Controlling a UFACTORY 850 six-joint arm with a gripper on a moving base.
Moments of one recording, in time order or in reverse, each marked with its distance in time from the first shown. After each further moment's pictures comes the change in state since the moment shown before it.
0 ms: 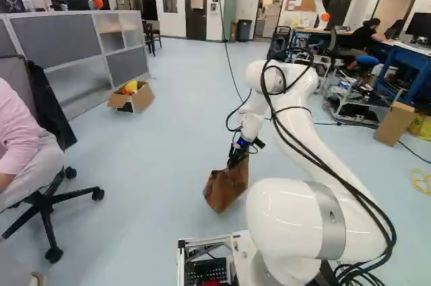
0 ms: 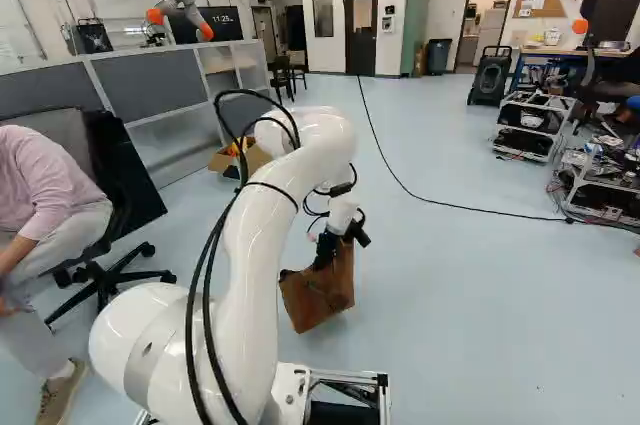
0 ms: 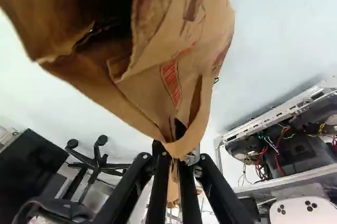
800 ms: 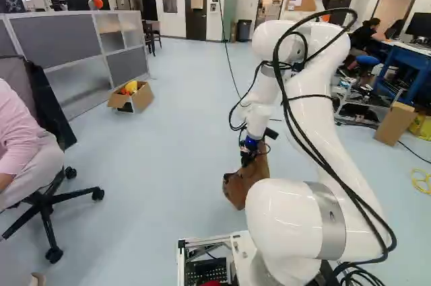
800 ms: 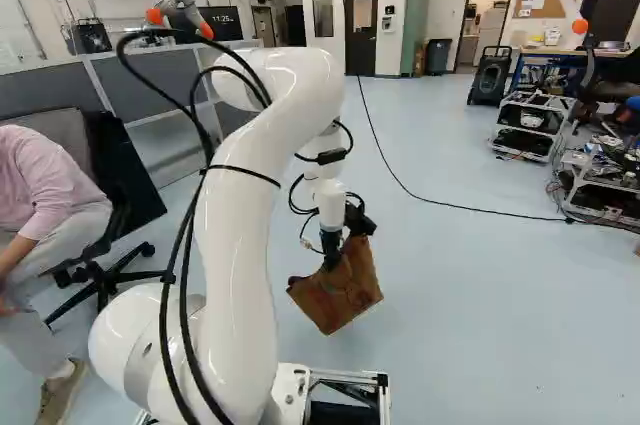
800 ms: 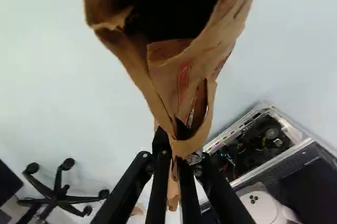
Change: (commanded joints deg) arm 1.2 22.0 26.0 -9.9 21.9 0.0
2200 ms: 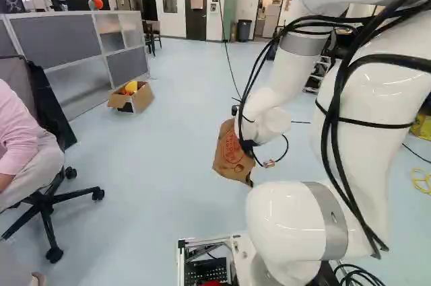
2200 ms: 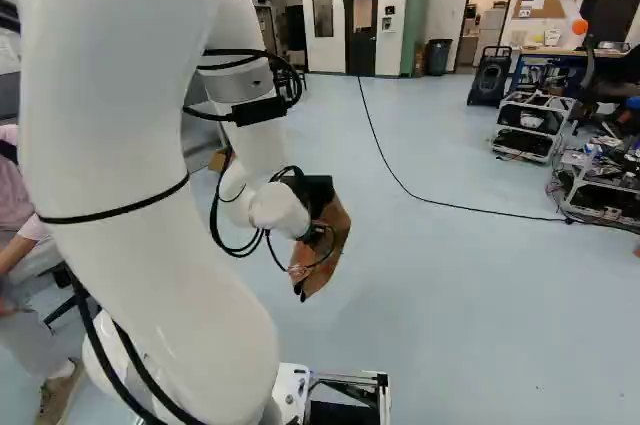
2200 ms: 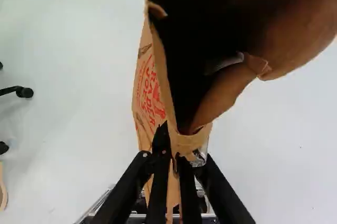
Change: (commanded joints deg) arm 4.7 38.5 35.4 -41.2 28.4 0.0
